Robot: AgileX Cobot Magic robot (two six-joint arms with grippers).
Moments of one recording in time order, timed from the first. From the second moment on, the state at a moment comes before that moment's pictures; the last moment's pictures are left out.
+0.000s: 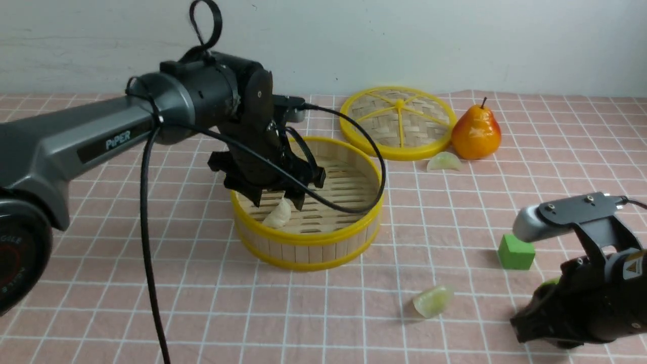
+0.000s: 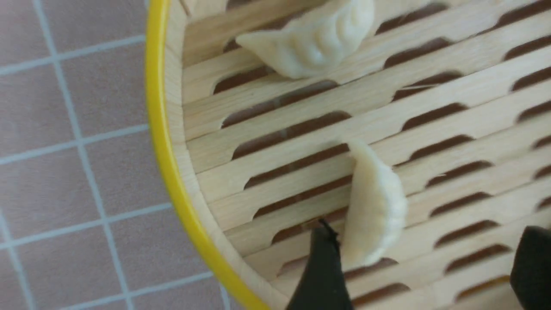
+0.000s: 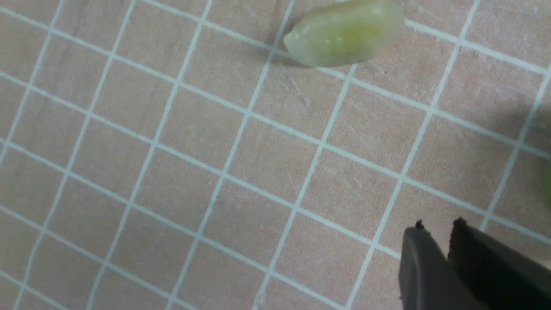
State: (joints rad) right arm 0.32 1.27 -0.77 0.31 0.66 -0.14; left arm -0.43 2.05 -1.80 0.00 0.93 -0.19
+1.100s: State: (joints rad) right arm 0.14 2.54 -2.34 0.18 0.84 -0.23; left arm -0.43 1.12 -0.84 0.17 0.90 -0.11
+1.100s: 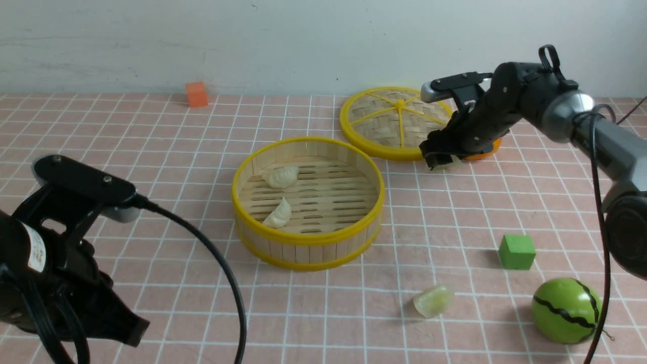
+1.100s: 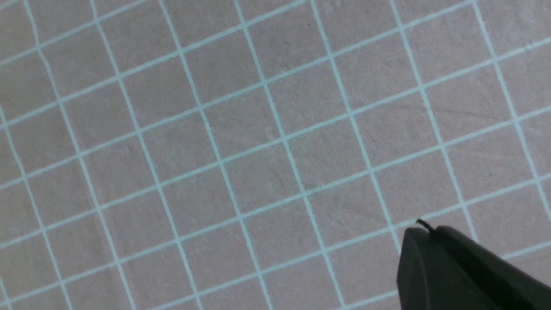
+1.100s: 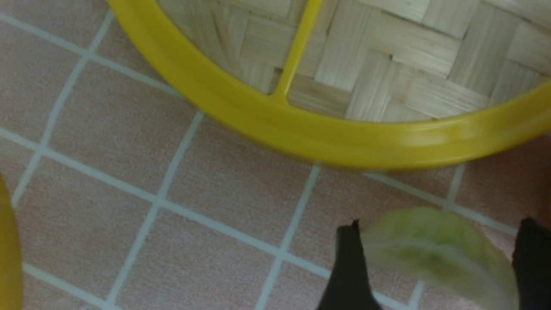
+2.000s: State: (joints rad) right arm 0.14 2.36 -2.34 0.27 1.05 -0.40; left arm -0.43 1.12 -0.83 0.19 0.76 -0.12
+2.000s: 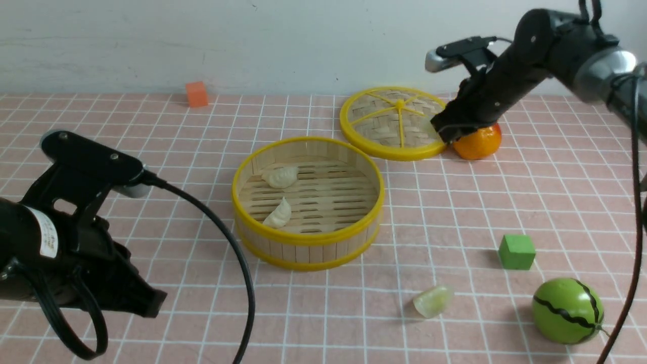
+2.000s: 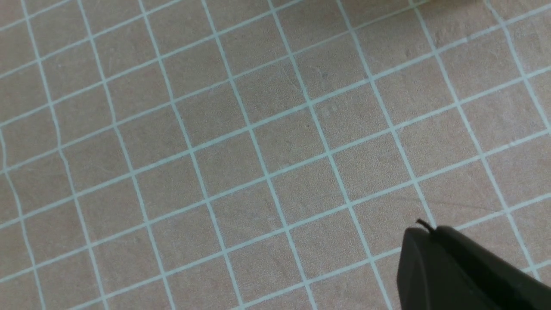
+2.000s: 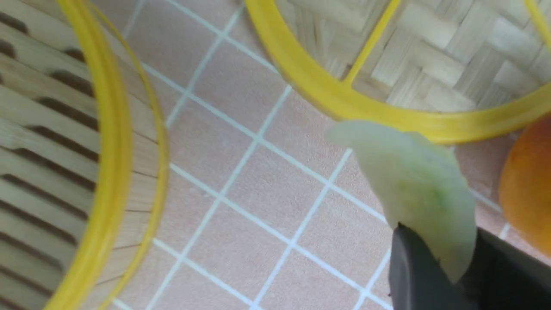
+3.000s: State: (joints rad) right arm 0.41 2.23 -2.31 0.28 1.14 -0.43; left arm -0.43 1.12 -0.83 0.11 0.80 -0.20
